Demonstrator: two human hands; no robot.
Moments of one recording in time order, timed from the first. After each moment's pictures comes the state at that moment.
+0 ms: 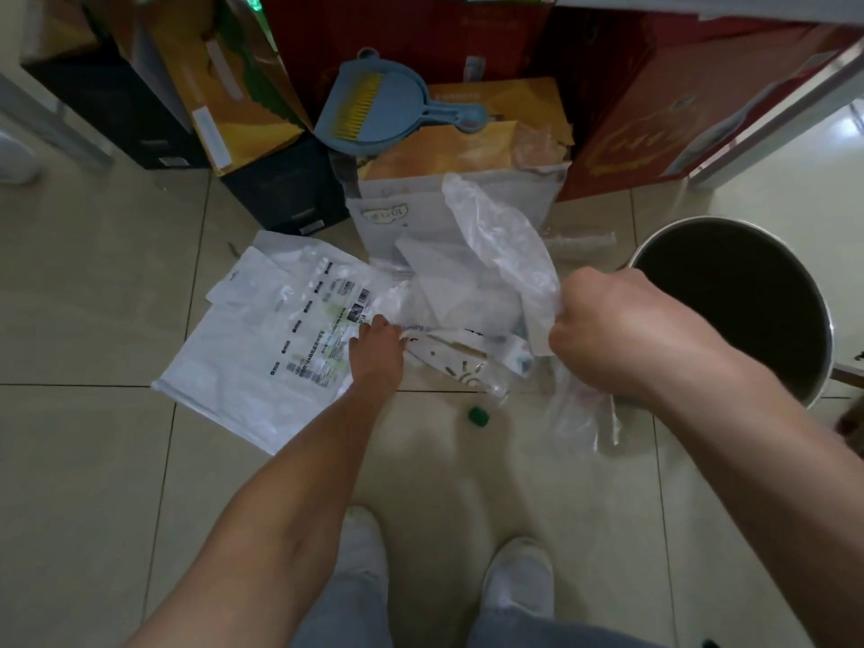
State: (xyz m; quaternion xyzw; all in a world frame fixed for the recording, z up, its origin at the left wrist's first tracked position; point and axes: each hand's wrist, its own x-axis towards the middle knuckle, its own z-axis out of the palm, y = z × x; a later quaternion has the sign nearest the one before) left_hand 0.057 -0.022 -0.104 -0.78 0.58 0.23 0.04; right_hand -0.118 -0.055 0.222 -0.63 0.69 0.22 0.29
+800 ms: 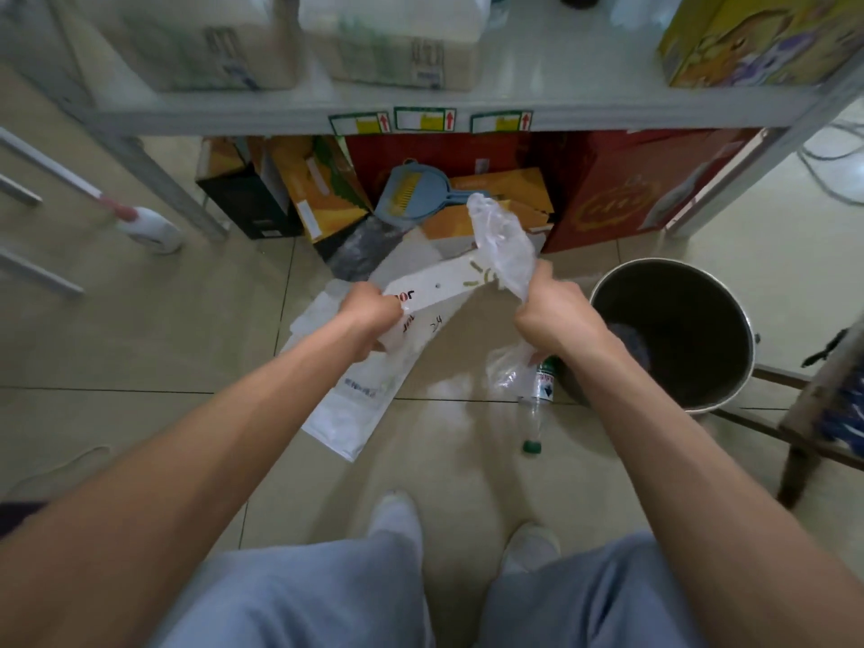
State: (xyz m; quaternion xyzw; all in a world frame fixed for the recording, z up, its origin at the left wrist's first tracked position) left_hand 0.095 -0.017 0.187 -0.80 0.31 0.48 -0.18; right_hand -0.119 -0.035 0.256 -0.65 0.68 0.07 0.32
